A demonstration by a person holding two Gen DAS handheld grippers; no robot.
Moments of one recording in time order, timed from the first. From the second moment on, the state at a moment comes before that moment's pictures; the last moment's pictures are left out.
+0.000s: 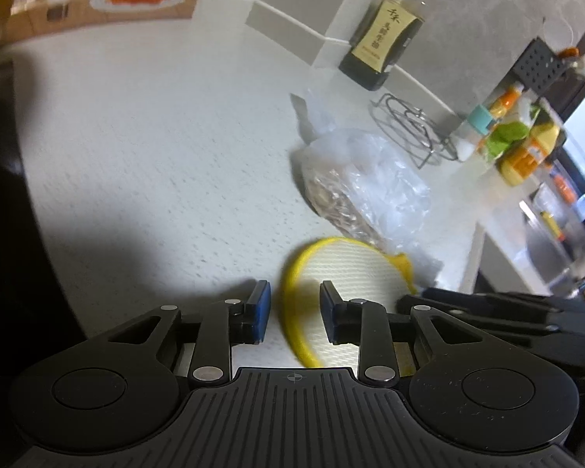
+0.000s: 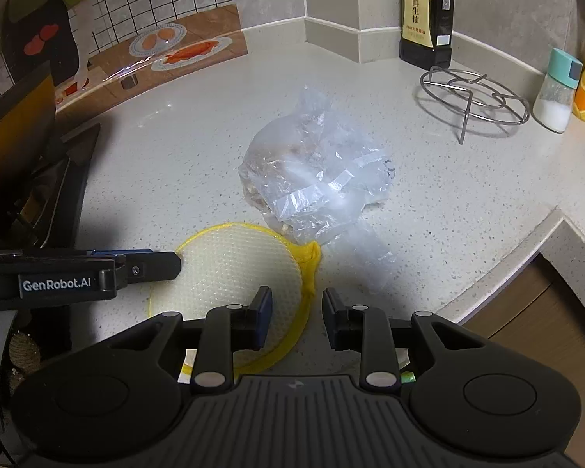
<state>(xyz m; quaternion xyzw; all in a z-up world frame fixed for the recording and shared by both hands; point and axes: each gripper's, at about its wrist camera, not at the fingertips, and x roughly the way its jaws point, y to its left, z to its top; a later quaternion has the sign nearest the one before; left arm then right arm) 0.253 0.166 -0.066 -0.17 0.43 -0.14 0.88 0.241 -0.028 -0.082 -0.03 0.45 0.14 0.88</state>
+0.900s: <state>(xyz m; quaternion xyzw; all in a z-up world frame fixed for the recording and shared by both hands) 0.259 0.150 -0.059 -0.20 0.44 -0.19 0.85 0.232 -0.056 -0.090 0.01 0.44 0.16 0.88</state>
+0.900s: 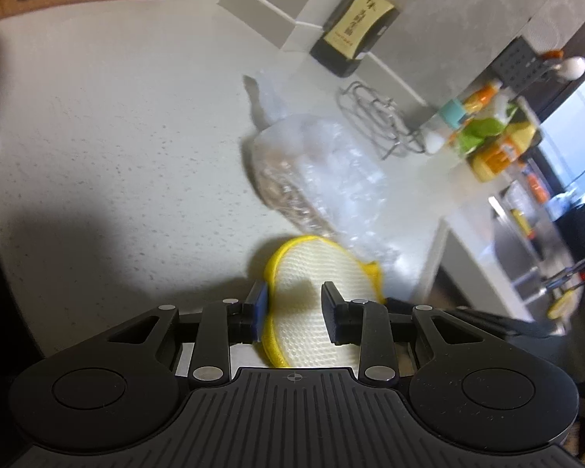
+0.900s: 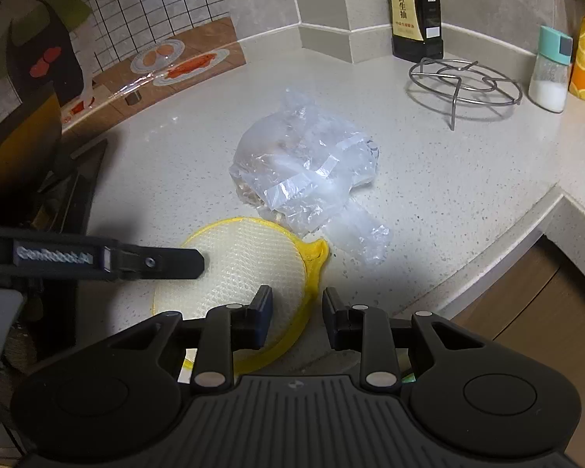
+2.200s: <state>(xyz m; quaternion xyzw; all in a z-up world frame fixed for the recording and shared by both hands) 0.255 0.128 -0.046 -0.26 0.44 -0.26 0.82 0.219 -0.058 -0.093 -0.01 0.41 0.17 0.90</state>
